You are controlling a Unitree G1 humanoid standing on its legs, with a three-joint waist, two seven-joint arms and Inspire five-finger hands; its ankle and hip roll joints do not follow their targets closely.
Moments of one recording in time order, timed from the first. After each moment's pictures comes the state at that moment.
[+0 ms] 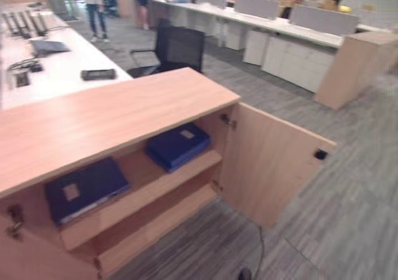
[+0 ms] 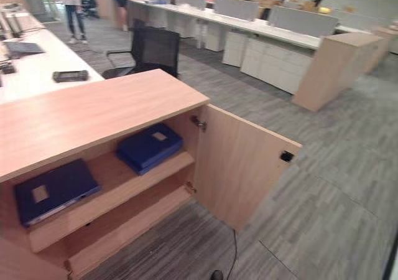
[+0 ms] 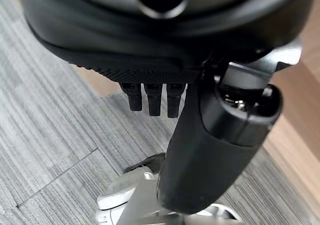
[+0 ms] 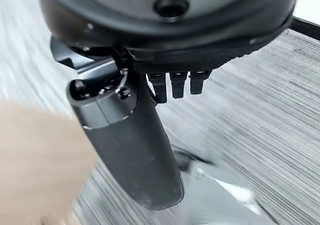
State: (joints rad) left arm 0.12 0.27 0.00 1.40 -0.10 -0.04 -0.01; right arm -0.04 -0.29 -0.03 1.32 0.21 0.01 -0.10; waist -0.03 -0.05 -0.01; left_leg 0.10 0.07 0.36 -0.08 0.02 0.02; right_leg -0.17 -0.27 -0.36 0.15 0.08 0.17
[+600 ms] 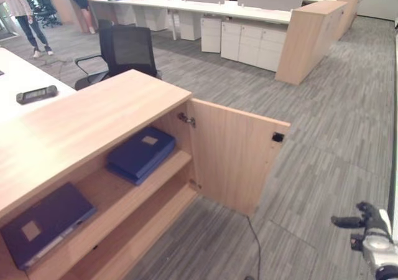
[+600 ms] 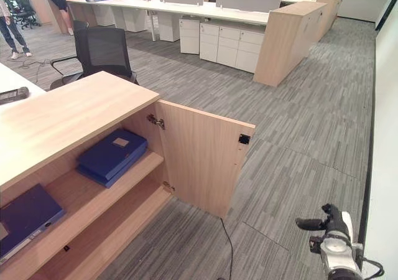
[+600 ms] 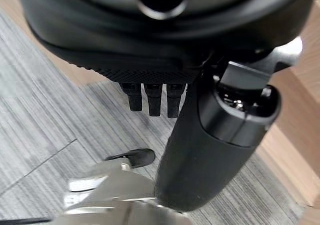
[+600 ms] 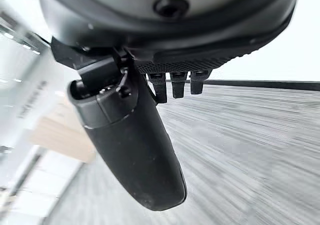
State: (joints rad) left arm 0.10 0.24 0.07 1.38 -0.19 -0.04 -0.01; right arm -0.15 -0.65 -0.06 0.90 0.20 -0.02 -0.20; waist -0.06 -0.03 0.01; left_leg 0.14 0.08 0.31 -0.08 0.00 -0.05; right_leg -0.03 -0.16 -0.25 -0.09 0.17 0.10
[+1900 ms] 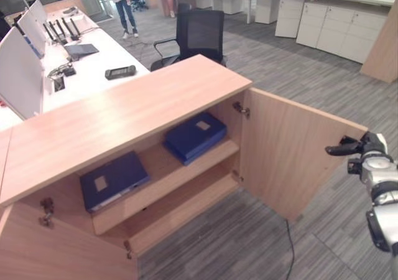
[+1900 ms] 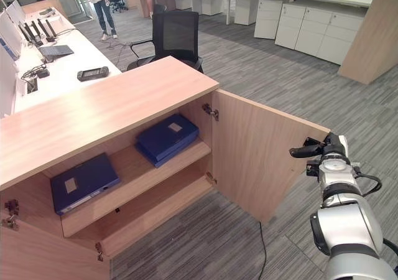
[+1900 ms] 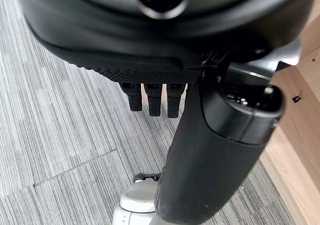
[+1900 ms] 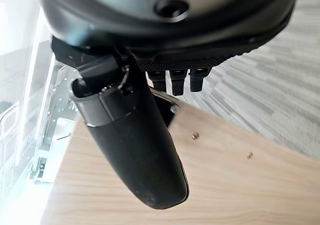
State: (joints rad) left arm 0.11 0.26 -0.01 1.40 -0.22 -0.04 -0.05; right arm -0.84 -0.71 0.25 1.32 0.42 -0.01 -0.07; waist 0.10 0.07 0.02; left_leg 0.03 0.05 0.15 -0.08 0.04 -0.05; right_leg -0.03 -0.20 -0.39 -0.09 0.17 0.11
